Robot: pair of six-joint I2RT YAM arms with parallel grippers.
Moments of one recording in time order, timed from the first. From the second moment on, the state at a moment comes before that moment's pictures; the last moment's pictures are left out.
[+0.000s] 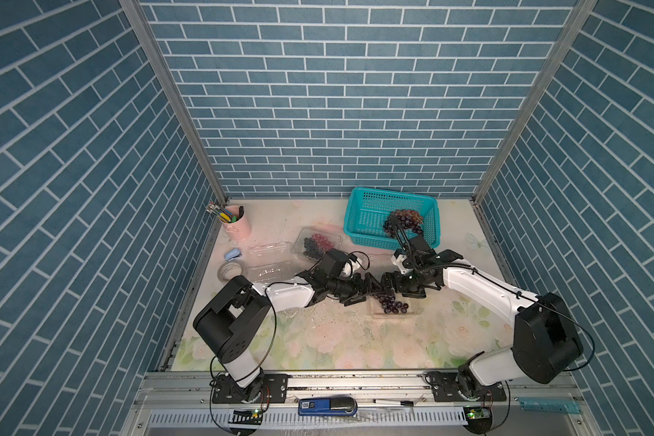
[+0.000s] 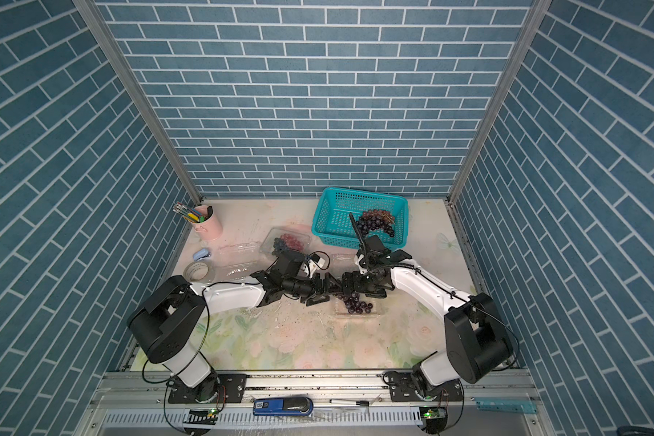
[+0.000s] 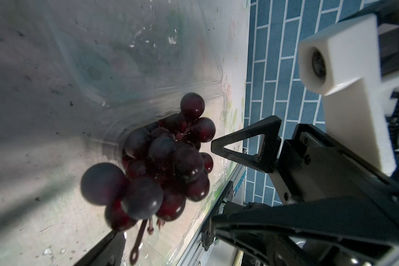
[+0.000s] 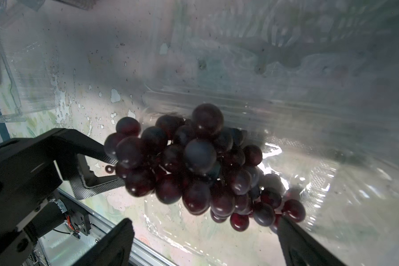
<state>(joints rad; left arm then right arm) -0.74 1.67 0.83 0.18 0.67 -1.01 0.56 1.46 0.99 -0.77 -0.36 0.44</state>
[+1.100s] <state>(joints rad) -0.54 1.71 0.81 0.40 0.59 -1.32 0.69 1.65 1.28 -0.90 0.17 0.42</state>
